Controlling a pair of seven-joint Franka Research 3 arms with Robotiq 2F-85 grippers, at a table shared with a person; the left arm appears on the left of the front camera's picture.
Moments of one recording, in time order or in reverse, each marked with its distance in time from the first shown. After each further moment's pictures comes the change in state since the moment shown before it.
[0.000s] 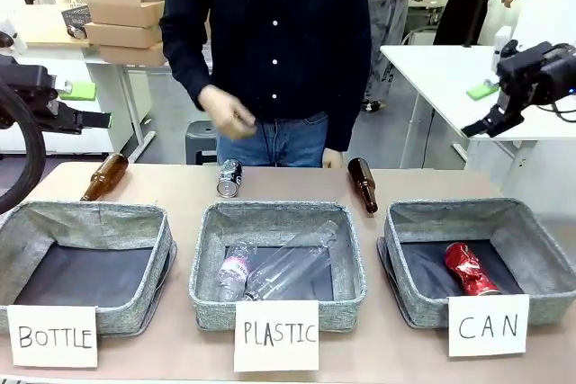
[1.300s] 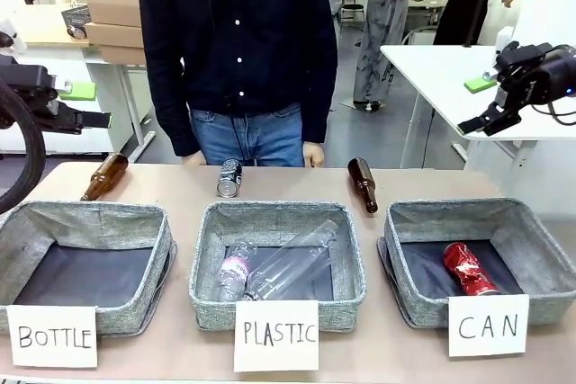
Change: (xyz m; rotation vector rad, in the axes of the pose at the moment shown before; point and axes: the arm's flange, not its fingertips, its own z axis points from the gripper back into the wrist) left arm 0.000 0.000 0.000 0.000 0.000 0.000; right arm 0.001 -0.001 -0.002 0.003 -0.011 -0.026
